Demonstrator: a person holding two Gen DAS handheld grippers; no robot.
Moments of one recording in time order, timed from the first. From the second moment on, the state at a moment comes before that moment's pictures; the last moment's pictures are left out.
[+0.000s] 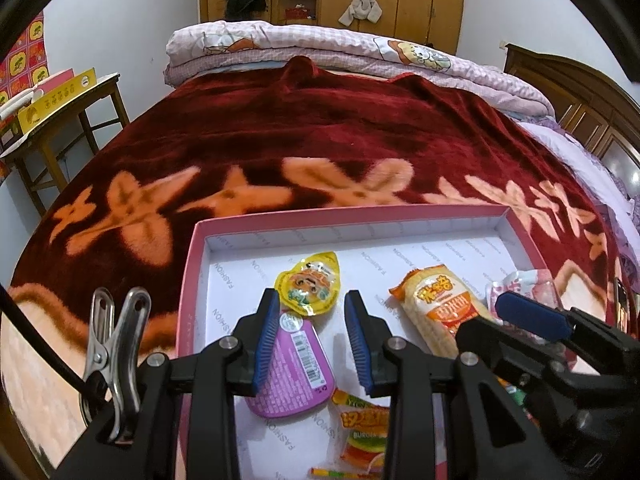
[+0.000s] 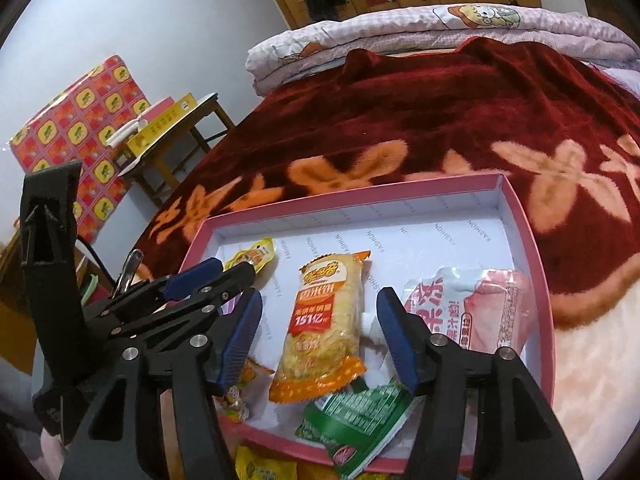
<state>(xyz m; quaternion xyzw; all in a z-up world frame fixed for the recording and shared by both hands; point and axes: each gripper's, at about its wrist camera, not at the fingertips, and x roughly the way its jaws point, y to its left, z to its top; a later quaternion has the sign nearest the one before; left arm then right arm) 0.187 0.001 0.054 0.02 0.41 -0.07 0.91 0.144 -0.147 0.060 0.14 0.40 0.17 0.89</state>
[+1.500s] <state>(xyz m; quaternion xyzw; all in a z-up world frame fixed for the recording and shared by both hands) 0.095 -0.006 0.081 -0.01 0.41 -0.12 0.91 0.069 -0.166 0.071 0.15 0.38 0.18 0.90</state>
